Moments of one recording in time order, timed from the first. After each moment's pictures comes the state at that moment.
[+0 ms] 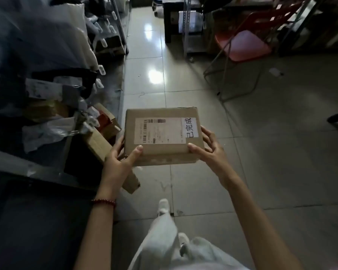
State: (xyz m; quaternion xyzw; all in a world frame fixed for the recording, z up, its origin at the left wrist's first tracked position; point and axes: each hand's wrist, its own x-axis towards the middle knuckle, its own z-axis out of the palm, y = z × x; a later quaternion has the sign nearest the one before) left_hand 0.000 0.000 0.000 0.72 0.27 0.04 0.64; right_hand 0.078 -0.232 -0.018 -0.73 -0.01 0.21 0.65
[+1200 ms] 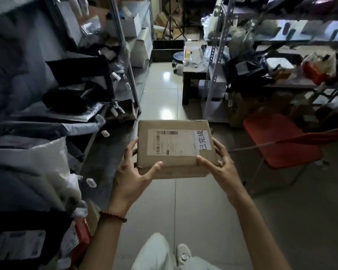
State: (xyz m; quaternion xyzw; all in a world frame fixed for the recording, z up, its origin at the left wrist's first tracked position) left_hand 0.625 0.168 0.045 0.81 0.21 0.13 0.53; right_hand 0.719 -0.044 0.025 -0.73 -0.07 0.15 0.67
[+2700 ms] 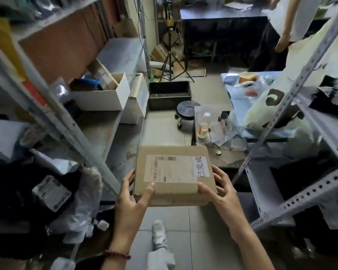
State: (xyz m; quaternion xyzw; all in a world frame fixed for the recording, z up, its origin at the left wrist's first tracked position) left_hand 1.504 0.524 0.016 0.74 0.27 0.17 0.60; right_hand 1.584 0.315 0.002 -0.71 -0.03 0.16 0.68
